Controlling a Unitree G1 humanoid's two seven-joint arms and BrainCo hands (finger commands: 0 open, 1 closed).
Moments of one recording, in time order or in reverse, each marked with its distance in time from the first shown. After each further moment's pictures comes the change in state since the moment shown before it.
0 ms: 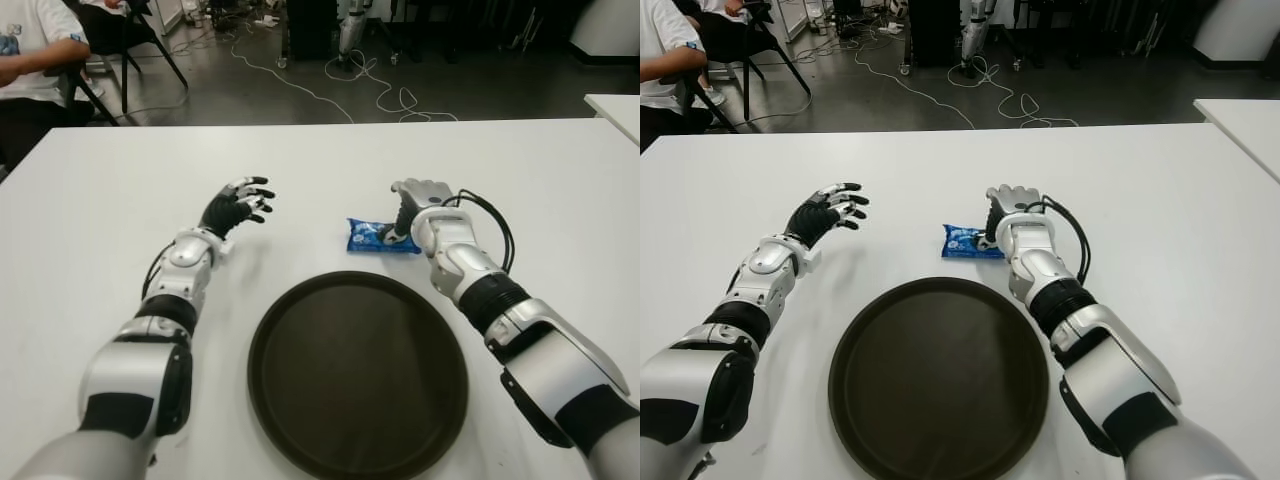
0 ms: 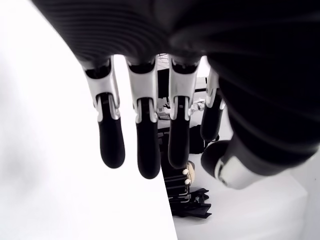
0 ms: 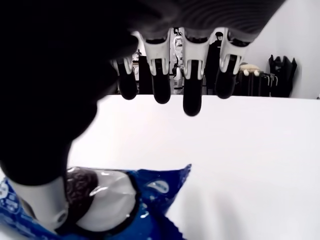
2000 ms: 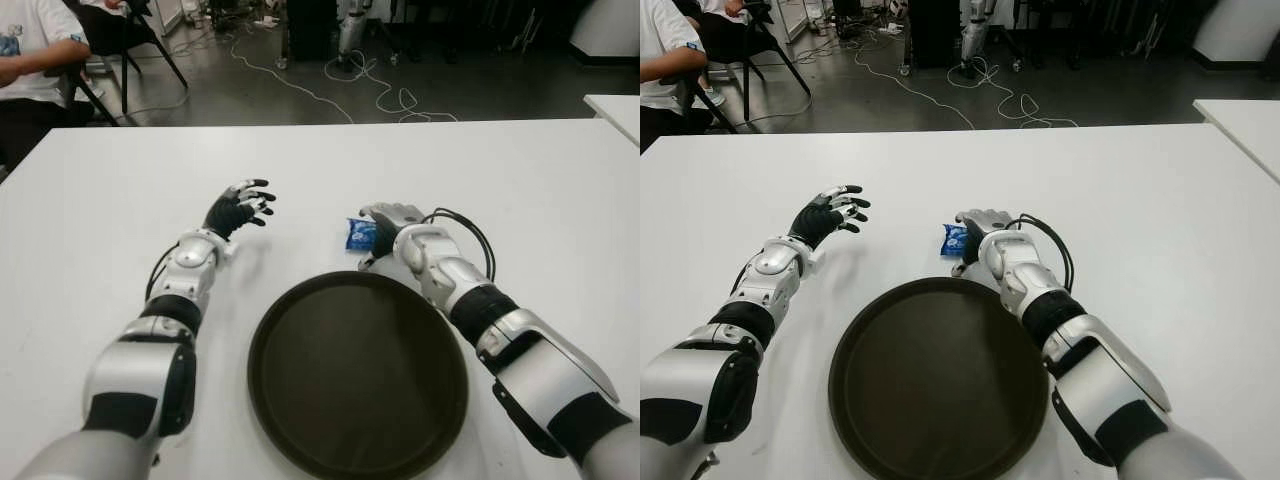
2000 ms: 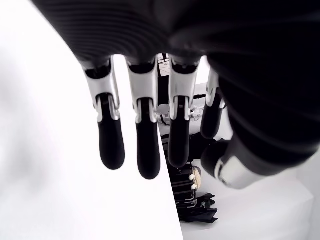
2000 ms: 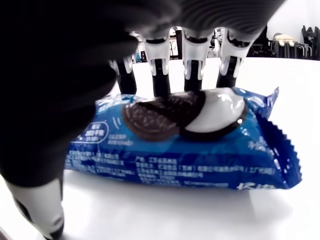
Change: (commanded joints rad) left arm -0.004 -0.009 -0.003 0.005 0.017 0.014 0.045; right arm 0.049 0.030 0.024 0.070 0.053 -0.137 0.005
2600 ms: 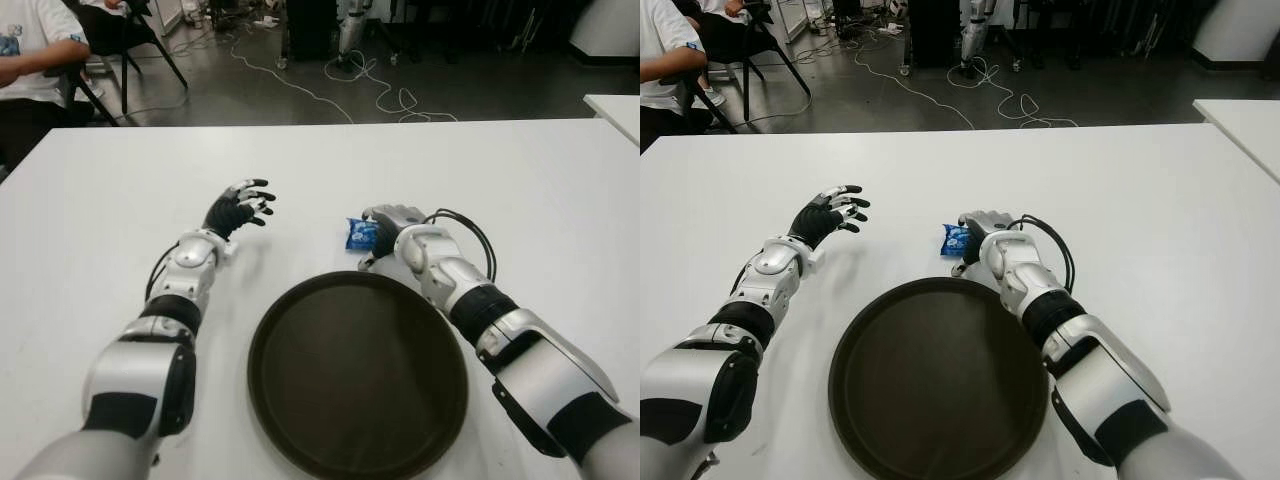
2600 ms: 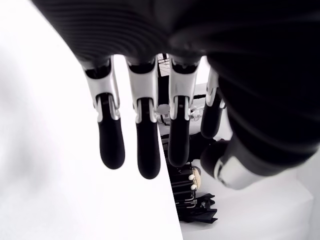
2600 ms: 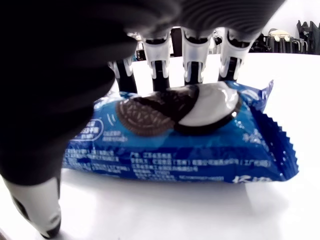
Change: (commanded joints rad) left arm 0.004 0.008 -0.003 -0.006 0.003 -0.001 -0.007; right arm -0.006 -0.001 0.005 -0.004 0.007 0.014 0.024
